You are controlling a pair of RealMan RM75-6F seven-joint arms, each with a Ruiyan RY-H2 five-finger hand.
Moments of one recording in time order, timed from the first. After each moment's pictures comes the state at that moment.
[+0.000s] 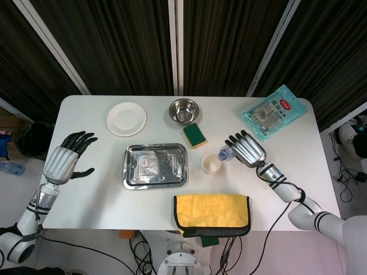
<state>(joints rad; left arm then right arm) -0.40 -1.38 -0.05 -1.20 1.62 1.44 -0.23 0.73 -1.58 0.05 -0.97 -1.64 1.08 -0.15</state>
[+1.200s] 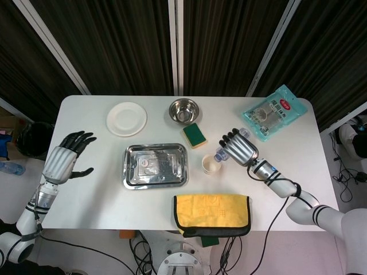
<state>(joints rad) -0.40 -1.39 -0.05 -1.17 1.62 1.44 -0.26 0.81 -1.54 0.03 -1.03 -1.65 1.00 -0.40</state>
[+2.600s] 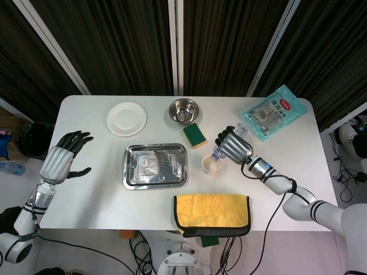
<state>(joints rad) -0.39 -1.39 -0.05 -1.14 1.61 1.45 -0.29 0.86 -1.51 0.04 -1.08 -1.63 0.93 -0.57</state>
